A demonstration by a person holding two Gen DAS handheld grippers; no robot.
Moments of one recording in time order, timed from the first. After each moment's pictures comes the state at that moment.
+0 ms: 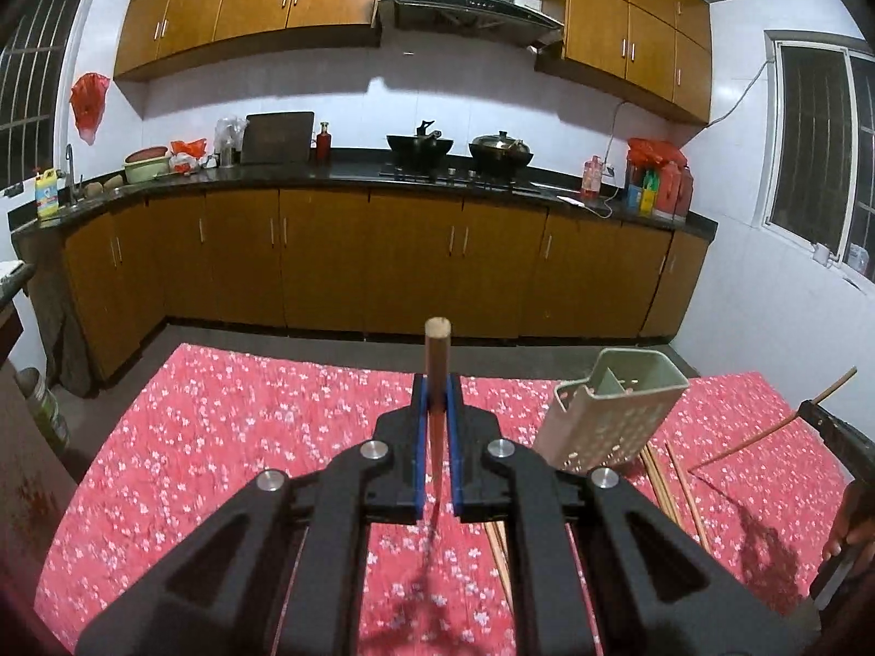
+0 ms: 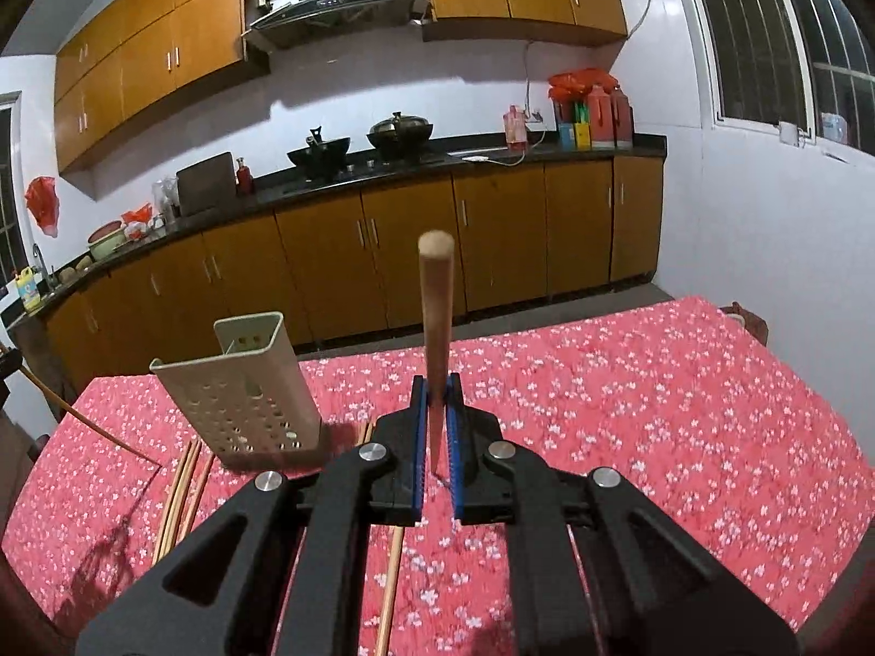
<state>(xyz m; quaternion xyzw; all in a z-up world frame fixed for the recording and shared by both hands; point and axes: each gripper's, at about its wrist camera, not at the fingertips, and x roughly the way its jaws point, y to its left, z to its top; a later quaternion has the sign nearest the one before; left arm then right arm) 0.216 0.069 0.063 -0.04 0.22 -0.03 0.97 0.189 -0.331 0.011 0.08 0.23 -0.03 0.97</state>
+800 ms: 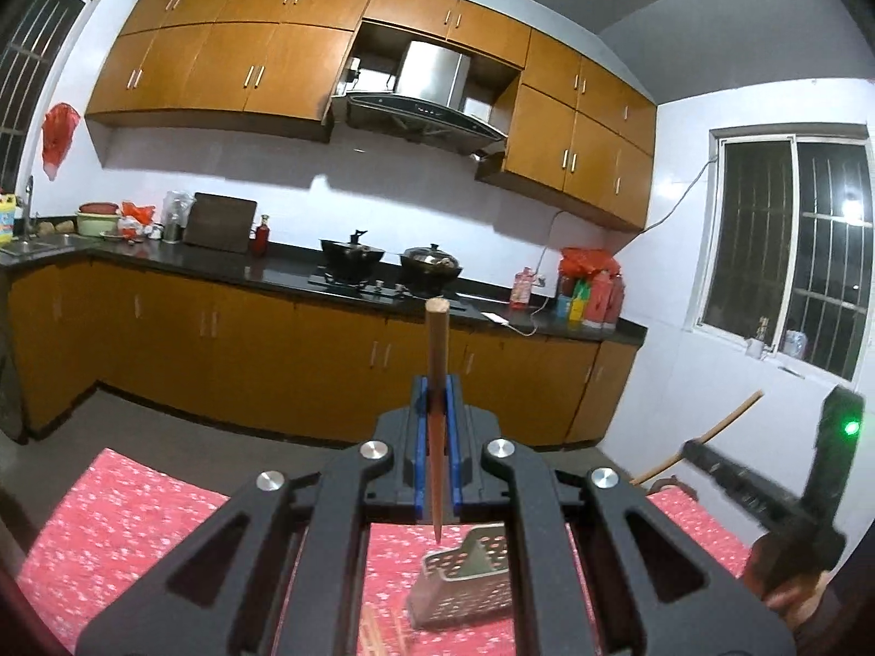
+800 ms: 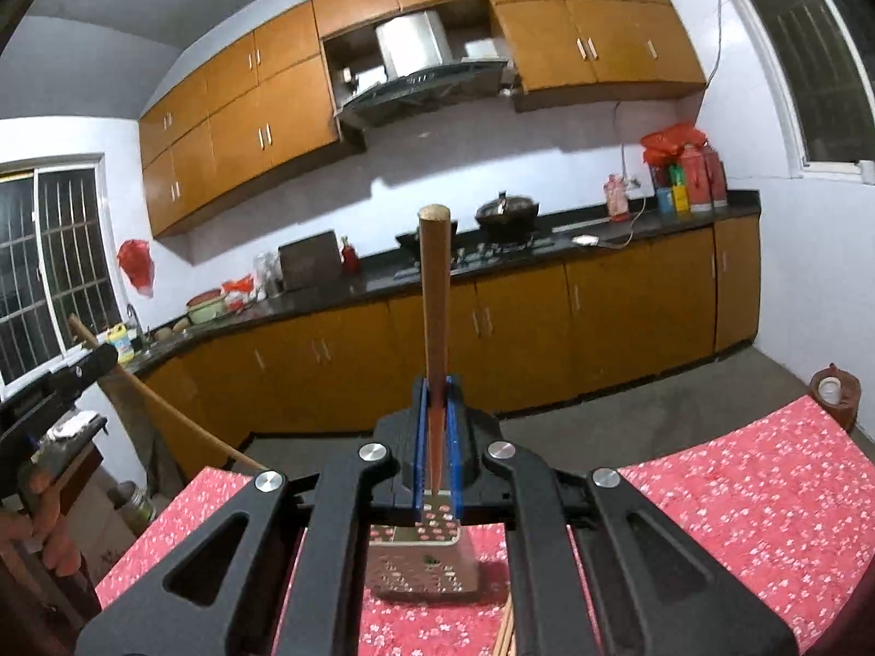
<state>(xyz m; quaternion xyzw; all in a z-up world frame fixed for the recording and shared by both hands) 0.227 0.021 0.173 -0.10 0.09 -0.12 0.98 0.226 -0.285 0.113 0.12 0.14 0.11 0.98</state>
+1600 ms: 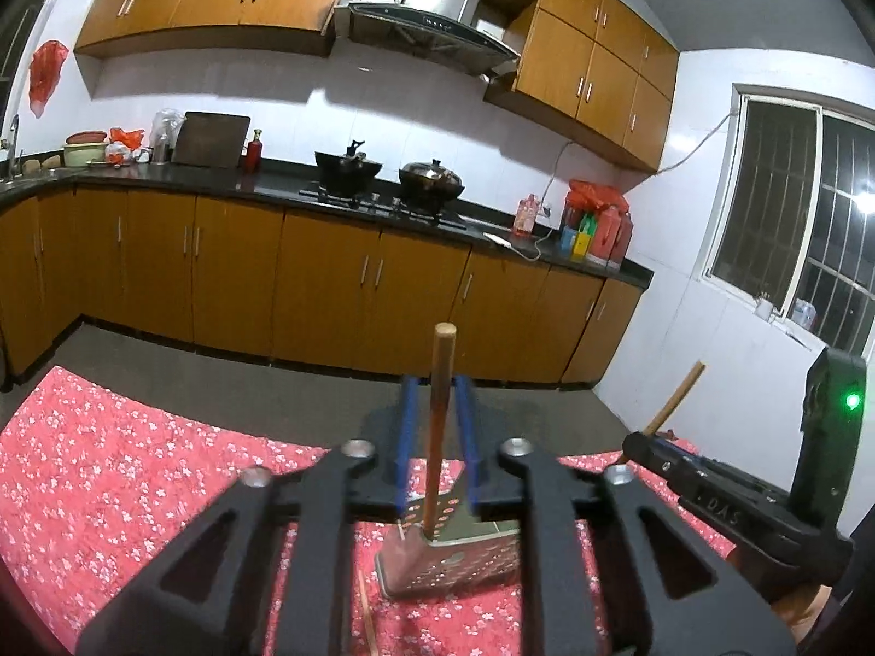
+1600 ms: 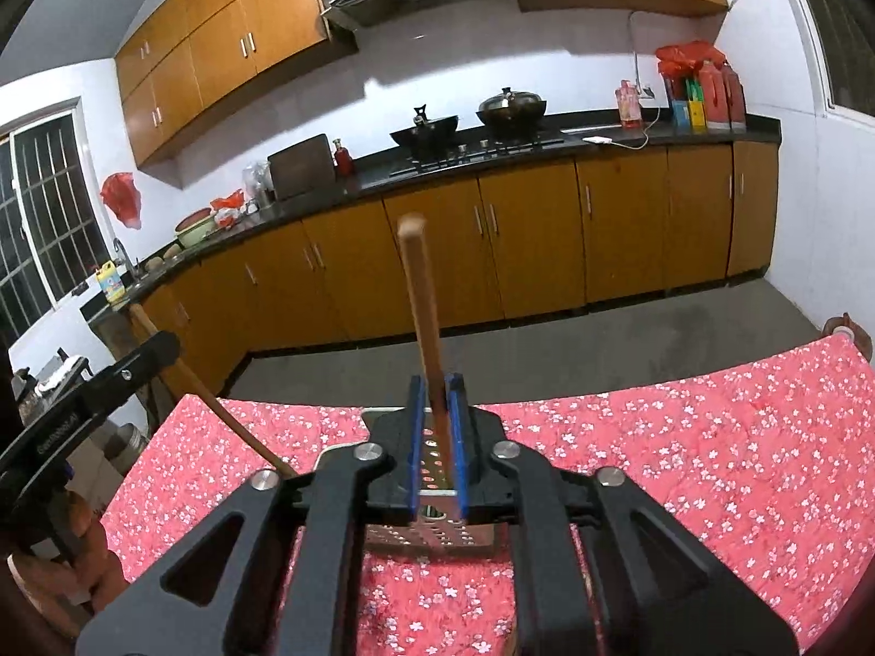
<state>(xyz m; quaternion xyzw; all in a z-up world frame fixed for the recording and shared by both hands) 0.297 -0.011 0.080 -0.11 0.18 -0.13 0.97 0.274 -0.256 0.059 0.12 0.25 0.12 0.95</state>
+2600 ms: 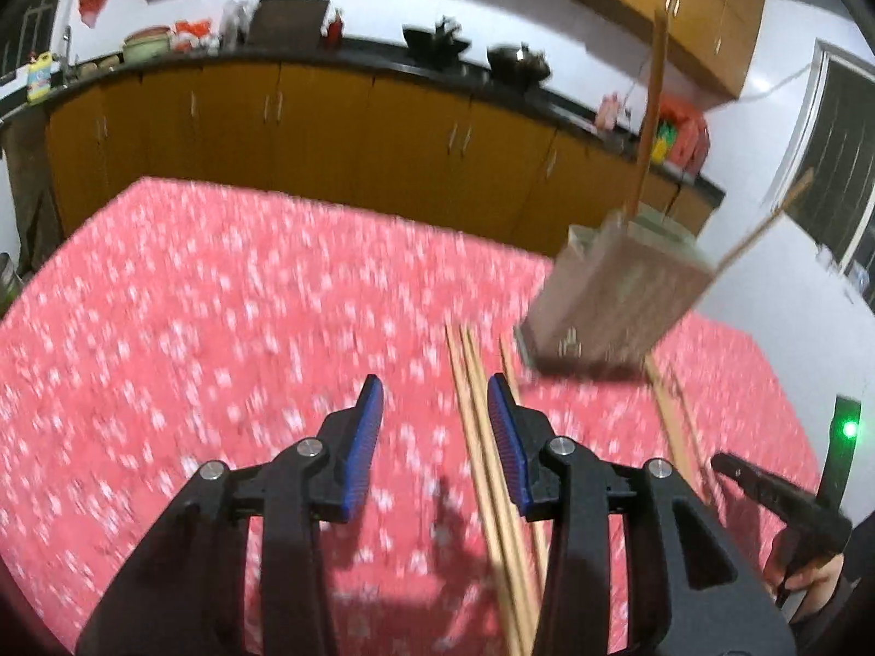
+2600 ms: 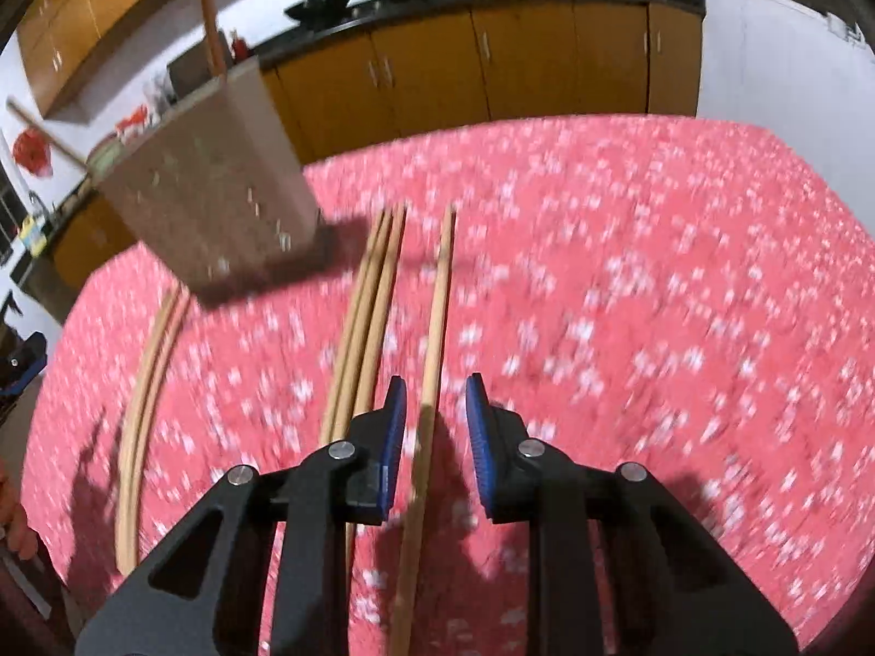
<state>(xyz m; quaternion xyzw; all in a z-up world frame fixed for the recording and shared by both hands) 0.222 0.061 -0.055 -0.12 0.35 -0.06 0.93 0.221 -0.299 -0.107 0.11 0.43 0.03 0.89</state>
